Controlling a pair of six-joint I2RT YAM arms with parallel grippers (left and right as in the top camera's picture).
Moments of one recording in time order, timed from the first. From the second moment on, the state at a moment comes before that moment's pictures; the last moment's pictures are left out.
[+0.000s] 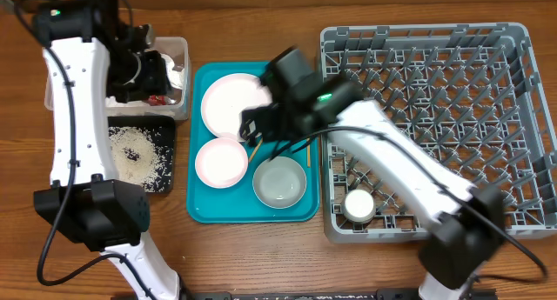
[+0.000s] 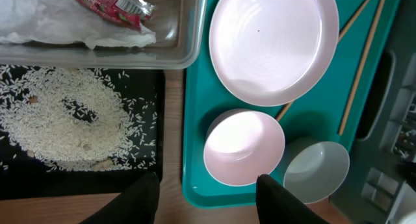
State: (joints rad) left arm 0.15 2.00 2.20 -1.65 0.23 0.03; right arm 0.72 1.91 1.70 -0.93 -0.29 0.46
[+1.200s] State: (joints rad) left arm 0.15 1.96 2.28 -1.62 0.37 0.19; right arm 0.82 2.21 1.72 -0.80 -0.11 0.47
